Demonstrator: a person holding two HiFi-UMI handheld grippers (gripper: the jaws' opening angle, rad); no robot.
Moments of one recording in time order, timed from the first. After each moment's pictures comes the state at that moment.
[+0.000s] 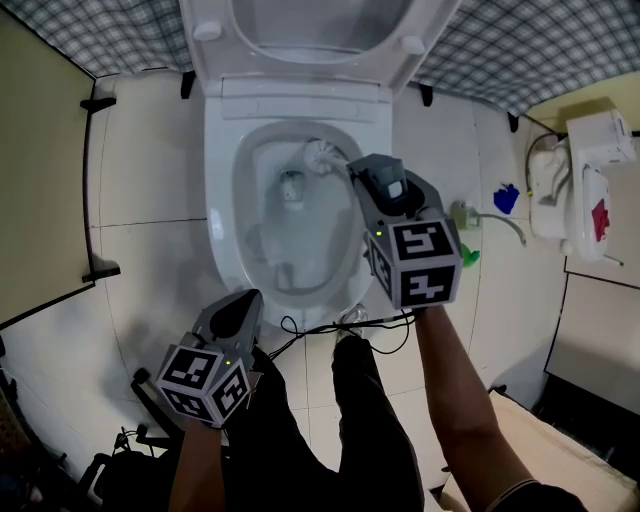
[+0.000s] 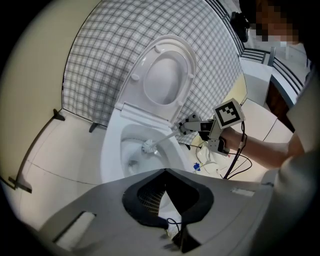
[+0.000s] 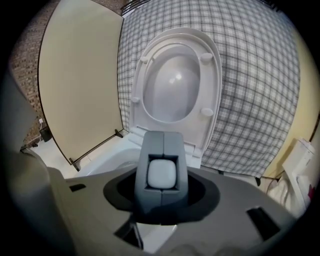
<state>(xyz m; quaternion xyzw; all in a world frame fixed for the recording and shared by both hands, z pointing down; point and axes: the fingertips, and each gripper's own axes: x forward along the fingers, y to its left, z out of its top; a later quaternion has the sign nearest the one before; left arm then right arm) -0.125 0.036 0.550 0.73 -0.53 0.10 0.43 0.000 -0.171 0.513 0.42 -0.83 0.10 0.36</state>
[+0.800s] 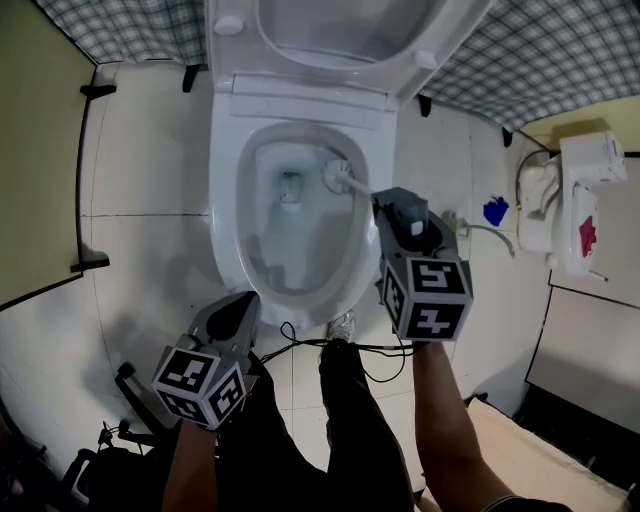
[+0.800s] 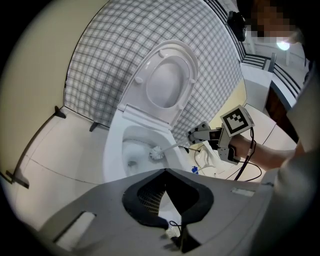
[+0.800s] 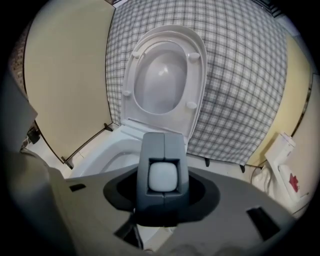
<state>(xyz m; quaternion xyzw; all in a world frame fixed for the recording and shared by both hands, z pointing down) -0.129 0.042 0.544 0.73 -0.53 0.08 0.43 0.038 -0.140 0.506 0.48 -0.78 0.12 0.39</state>
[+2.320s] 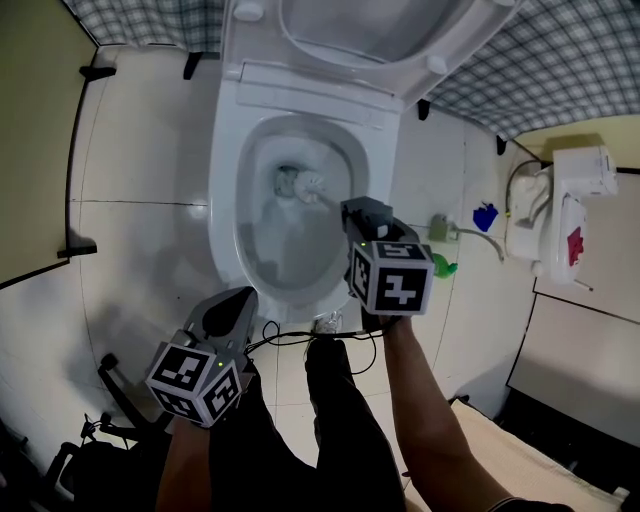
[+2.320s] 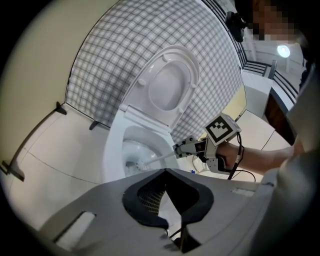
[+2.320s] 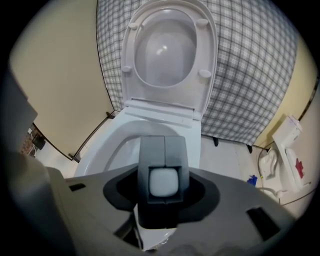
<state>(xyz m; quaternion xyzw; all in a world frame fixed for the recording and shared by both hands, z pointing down) -0.129 0.047 0.546 0.72 -0.53 0.04 0.44 0.017 -0.116 0.570 0.45 -0.74 0.21 0.46</state>
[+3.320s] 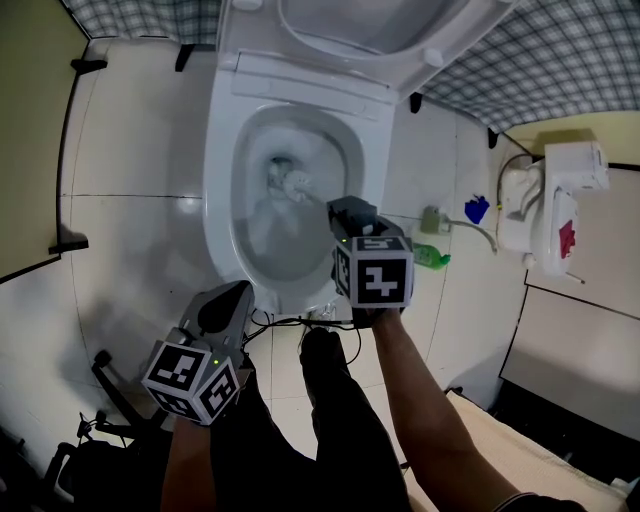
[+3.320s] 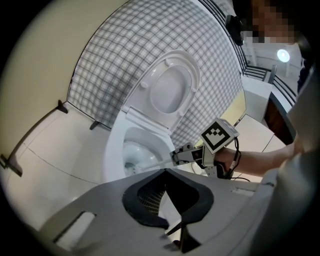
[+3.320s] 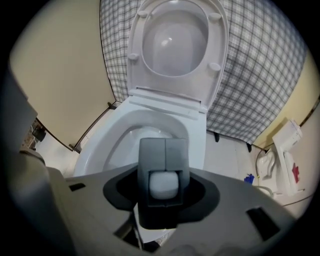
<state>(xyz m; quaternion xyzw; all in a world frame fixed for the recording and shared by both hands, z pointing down) -0.131 0.052 0.541 0.73 -0.53 0.02 0.44 0.013 -0.093 0.585 0.43 -0.72 0.21 0.50</state>
